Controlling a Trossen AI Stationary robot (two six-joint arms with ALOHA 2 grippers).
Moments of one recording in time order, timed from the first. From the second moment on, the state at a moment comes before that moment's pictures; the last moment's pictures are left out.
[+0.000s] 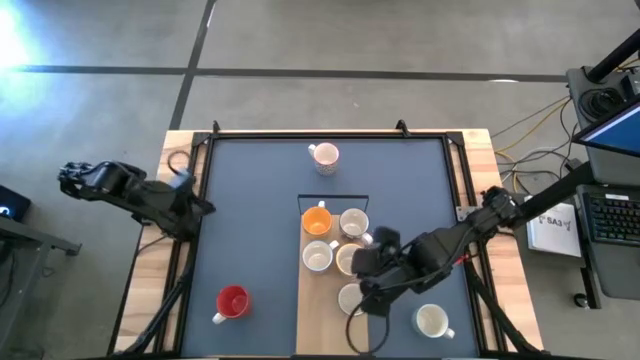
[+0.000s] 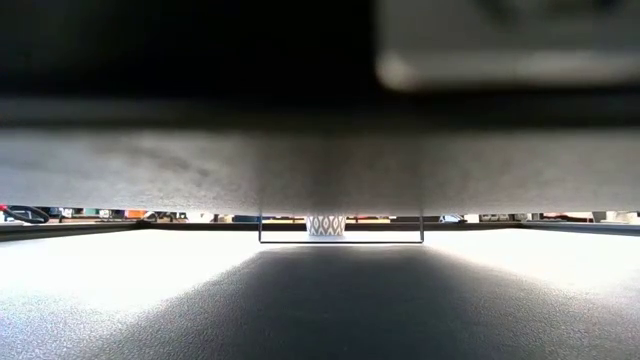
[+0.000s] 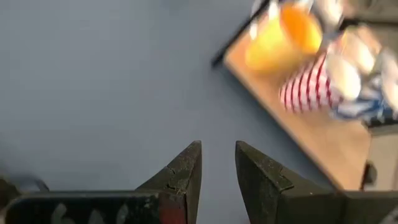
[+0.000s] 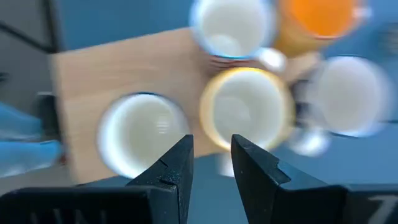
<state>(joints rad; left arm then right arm) -0.32 0.50 0.90 -1.27 -0.31 -1.07 0.53 1.86 2.04 -1.38 0.28 0.70</state>
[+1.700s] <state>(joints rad) -0.94 1.38 1.07 -1.08 -0.11 -1.88 0.45 0.78 0.52 -0.77 0.33 0.95</state>
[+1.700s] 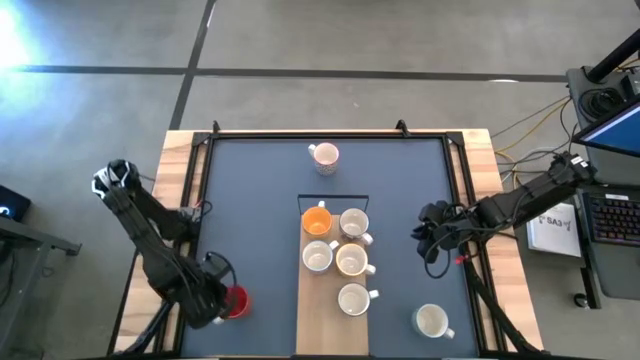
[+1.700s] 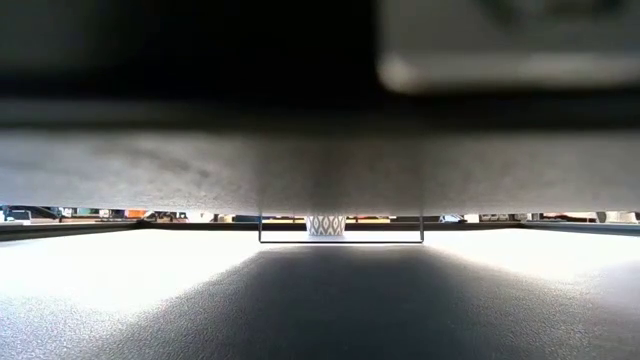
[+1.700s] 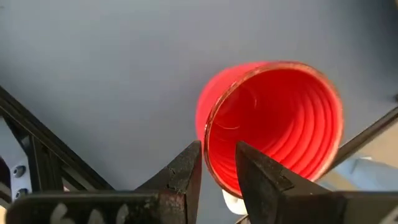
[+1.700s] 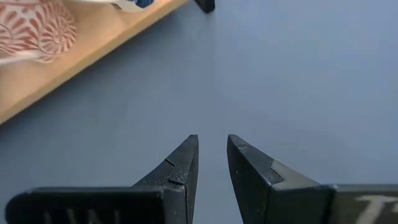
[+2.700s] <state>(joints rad) -0.90 1.51 1.10 -1.01 -0.10 -1.98 0.45 0.80 0.46 -0.72 0.34 0.96</state>
